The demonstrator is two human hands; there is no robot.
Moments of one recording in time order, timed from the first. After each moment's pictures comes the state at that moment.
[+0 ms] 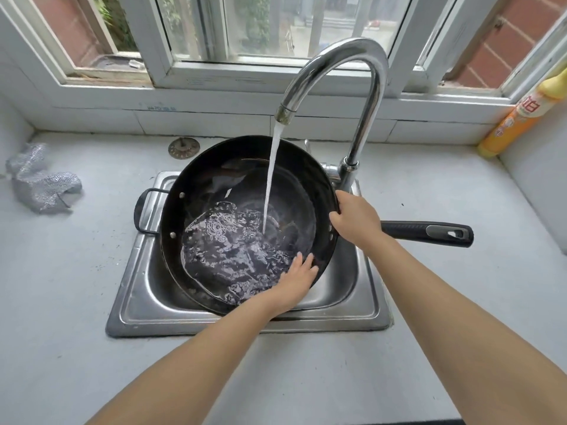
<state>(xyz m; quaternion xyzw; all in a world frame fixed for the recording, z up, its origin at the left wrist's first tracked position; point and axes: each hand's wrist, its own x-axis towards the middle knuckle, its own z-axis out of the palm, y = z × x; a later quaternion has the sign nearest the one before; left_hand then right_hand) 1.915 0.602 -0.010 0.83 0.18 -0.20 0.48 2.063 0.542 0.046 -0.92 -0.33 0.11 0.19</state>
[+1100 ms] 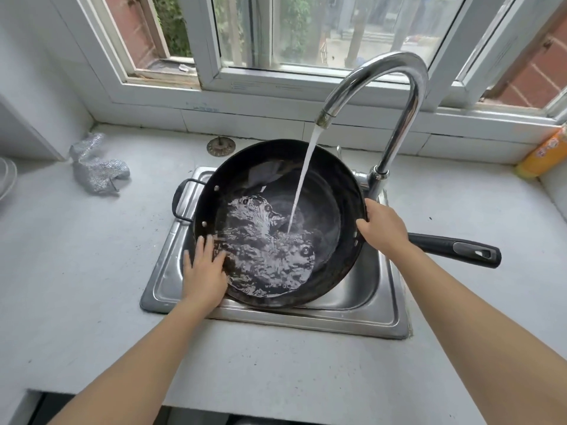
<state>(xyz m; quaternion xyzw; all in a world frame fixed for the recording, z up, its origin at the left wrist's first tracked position) 1.798 0.715 -0.036 0.90 0.41 -0.11 0.08 2.061 0.537 0.045 -0.91 -0.34 0.11 0.20</state>
